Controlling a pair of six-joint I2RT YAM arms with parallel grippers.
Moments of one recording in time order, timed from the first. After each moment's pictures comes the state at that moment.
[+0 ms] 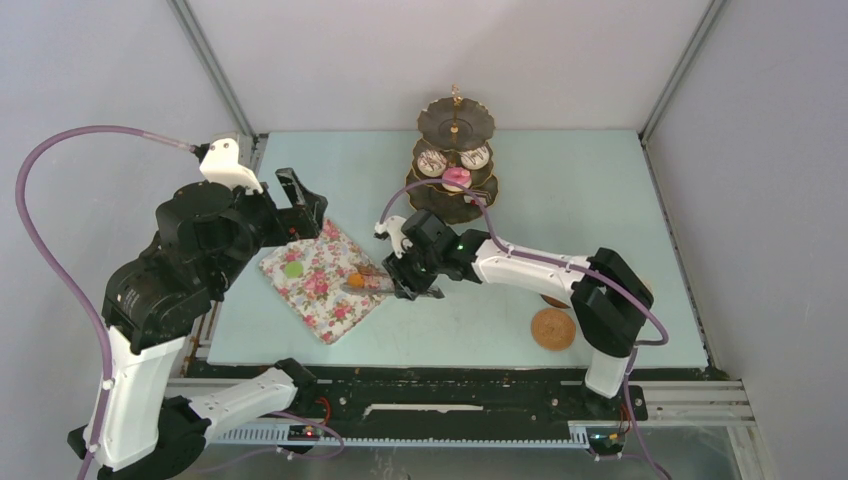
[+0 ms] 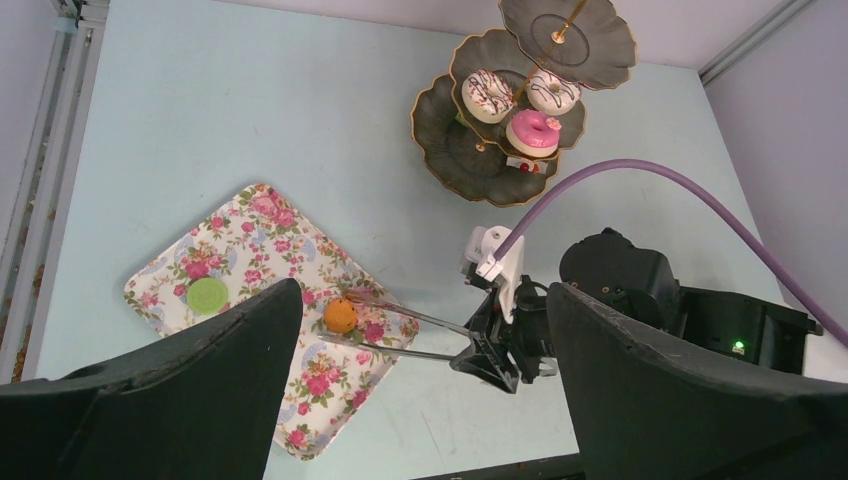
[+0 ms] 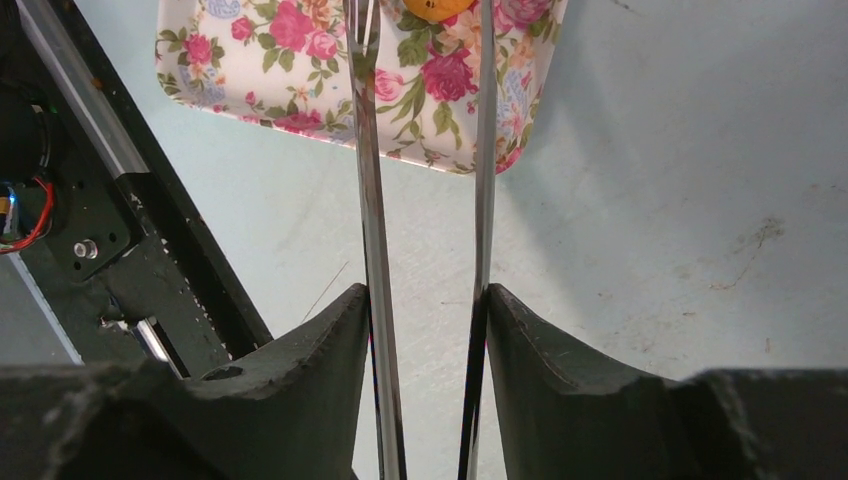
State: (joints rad) left arm -0.64 0.96 1.74 -1.13 -0.42 -0.43; right arm 0.97 1.80 1.32 -0.35 -0.23 0.12
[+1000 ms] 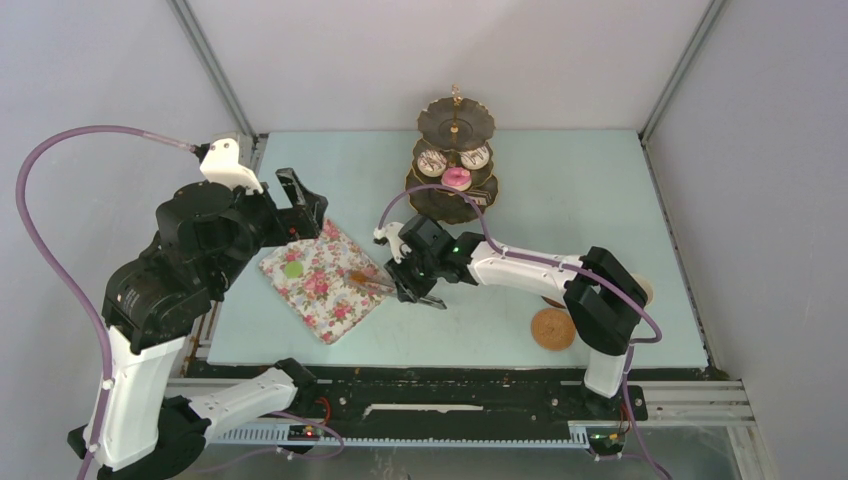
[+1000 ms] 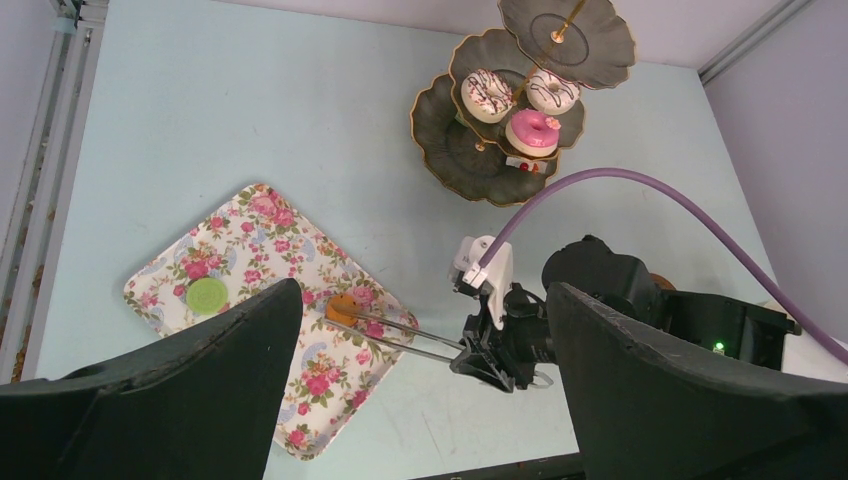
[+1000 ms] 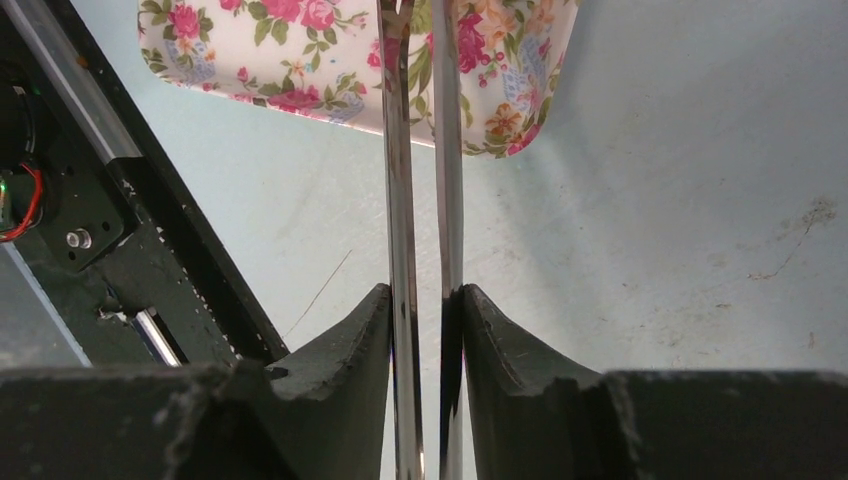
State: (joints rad) left arm -0.64 0.96 1.74 -1.13 -0.42 -0.43; right arm 0.98 1.84 1.32 -0.37 -0.24 0.14
